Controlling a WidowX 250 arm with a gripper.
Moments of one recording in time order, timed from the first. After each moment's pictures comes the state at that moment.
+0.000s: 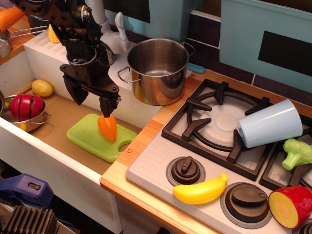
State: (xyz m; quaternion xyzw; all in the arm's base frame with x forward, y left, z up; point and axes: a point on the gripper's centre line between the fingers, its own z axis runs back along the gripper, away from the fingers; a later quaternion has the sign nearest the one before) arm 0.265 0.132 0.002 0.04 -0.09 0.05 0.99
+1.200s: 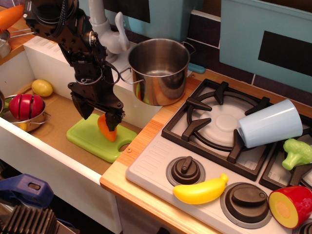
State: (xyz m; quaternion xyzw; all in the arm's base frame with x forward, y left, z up) arm 0.273 0.133 -0.040 0.03 -0.09 0.05 0.99
